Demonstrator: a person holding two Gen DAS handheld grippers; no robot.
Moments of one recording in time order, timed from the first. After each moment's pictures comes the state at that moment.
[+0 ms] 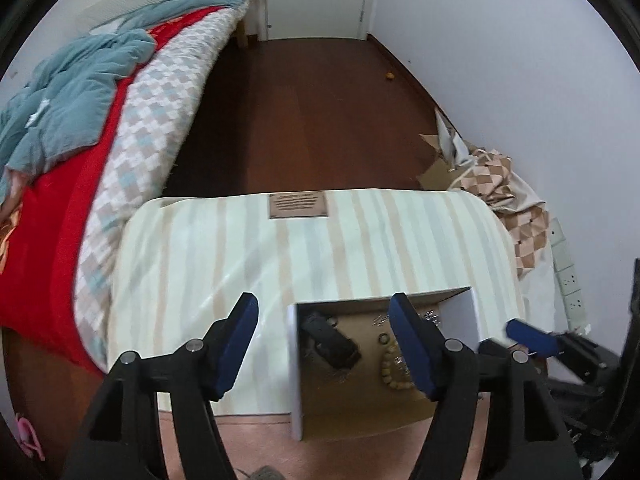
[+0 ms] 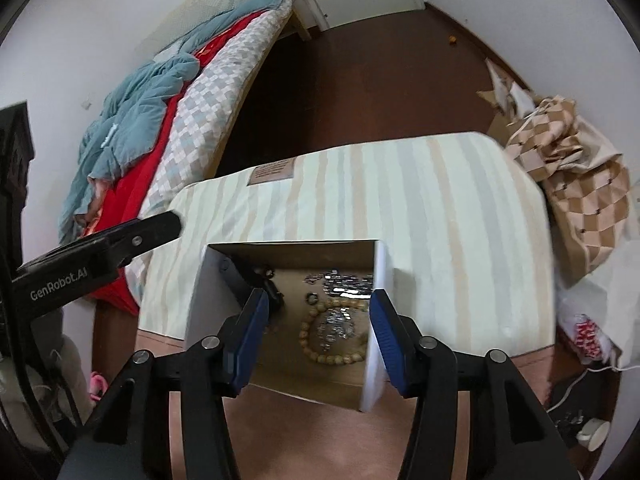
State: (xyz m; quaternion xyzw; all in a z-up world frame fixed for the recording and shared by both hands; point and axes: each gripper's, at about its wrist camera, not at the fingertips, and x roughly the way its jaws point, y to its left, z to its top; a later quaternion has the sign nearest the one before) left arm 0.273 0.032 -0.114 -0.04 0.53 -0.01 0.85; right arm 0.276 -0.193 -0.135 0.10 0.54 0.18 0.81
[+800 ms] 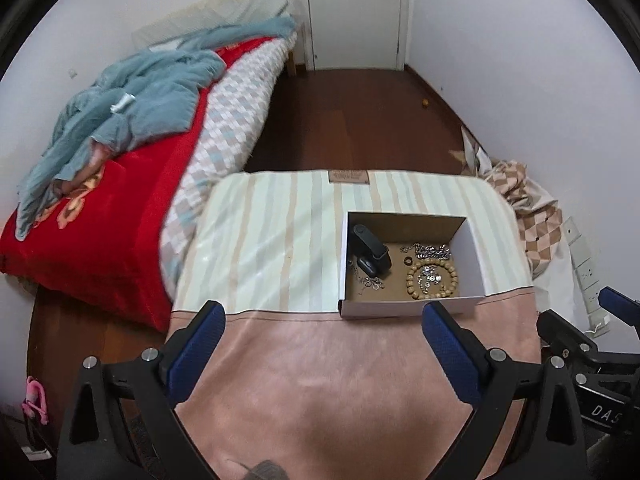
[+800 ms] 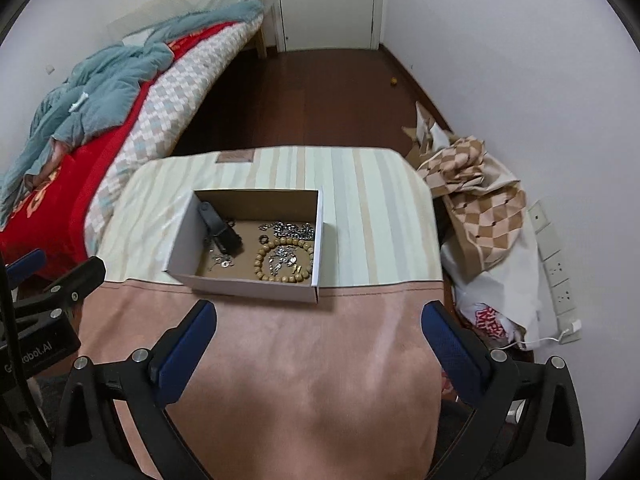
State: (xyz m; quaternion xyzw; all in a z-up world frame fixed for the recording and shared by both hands) left arm 0.110 0.031 -0.058 -0.02 0.47 0.07 0.88; right arm 0.136 -0.185 -0.050 -0.03 0.50 0.06 0.86
